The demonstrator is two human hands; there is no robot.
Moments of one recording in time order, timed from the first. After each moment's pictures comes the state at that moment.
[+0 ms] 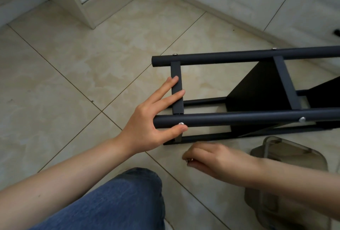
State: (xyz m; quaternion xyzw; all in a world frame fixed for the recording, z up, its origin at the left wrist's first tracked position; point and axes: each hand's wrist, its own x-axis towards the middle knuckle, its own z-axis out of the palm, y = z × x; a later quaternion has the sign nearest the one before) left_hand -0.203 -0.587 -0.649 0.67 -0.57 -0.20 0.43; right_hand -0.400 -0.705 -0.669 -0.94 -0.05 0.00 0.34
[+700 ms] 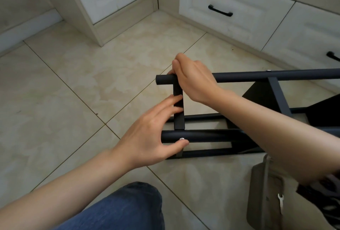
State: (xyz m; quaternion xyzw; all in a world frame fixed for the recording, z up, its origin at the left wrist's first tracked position) left_hand -0.202 -0.588 -0.616 0.74 -0.59 -0.14 0.29; right_hand -0.238 -0.782 -0.600 -0.92 0.24 -0.12 0.27
